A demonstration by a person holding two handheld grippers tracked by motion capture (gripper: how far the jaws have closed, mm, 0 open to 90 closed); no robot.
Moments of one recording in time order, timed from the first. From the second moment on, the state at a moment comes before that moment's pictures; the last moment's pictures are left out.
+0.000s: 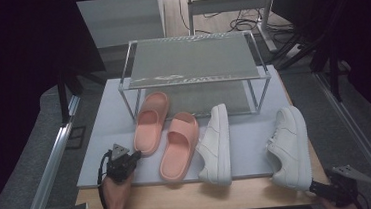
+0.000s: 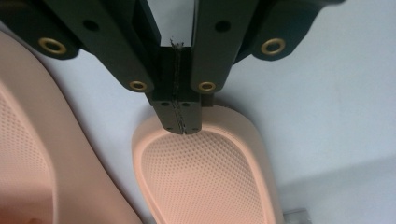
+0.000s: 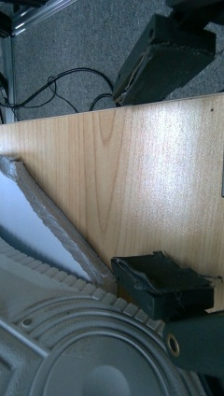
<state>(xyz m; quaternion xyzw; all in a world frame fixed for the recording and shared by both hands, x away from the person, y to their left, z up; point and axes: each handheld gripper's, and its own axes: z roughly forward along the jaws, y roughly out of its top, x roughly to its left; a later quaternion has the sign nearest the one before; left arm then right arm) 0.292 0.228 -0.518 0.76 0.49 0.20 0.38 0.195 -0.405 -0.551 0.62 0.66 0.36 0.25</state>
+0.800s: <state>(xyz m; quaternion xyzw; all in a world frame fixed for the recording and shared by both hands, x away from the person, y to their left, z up) 0.326 0.205 -0.511 0.76 0.48 0.22 0.37 0.195 -0.405 -0.551 0.62 0.66 0.36 0.25</state>
